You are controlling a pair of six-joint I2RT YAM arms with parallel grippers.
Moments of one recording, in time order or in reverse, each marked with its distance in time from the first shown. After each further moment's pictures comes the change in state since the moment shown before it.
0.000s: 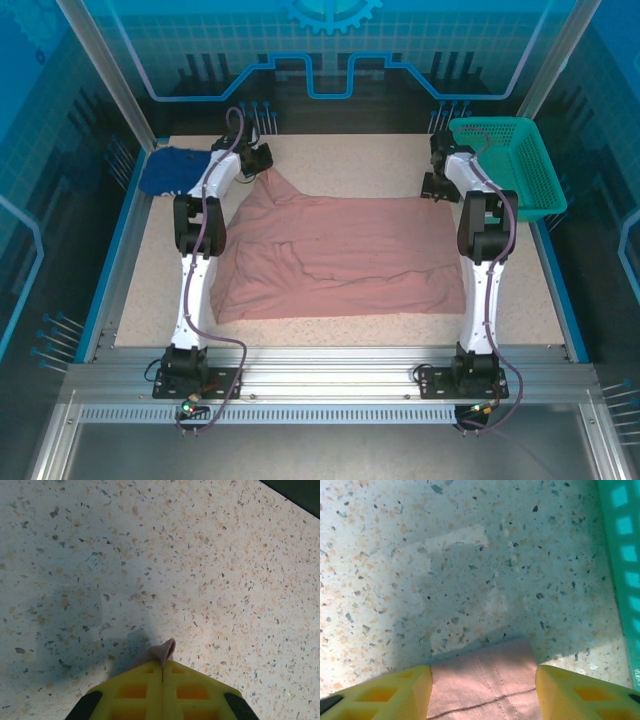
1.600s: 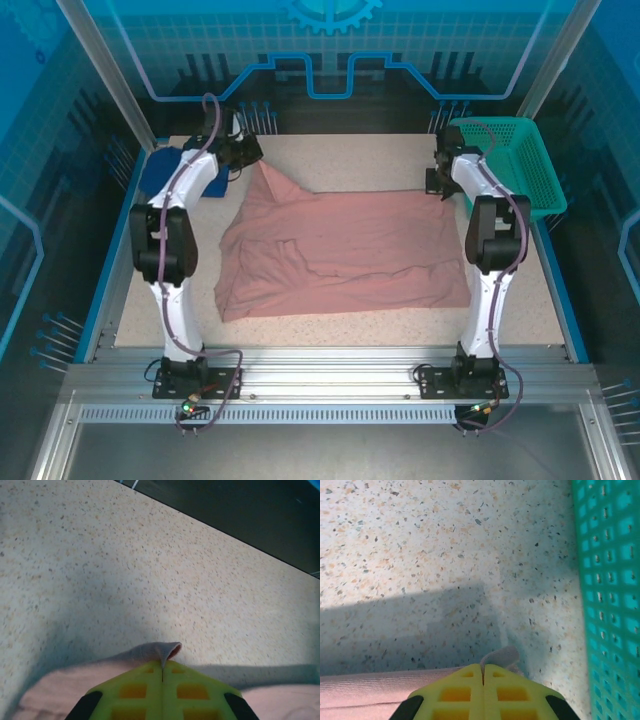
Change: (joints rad) left arm -0.002 -0.631 -0.644 0.152 0.067 -0.020; right arm 0.000 -0.198 -0.202 0.149 -0.032 -0.200
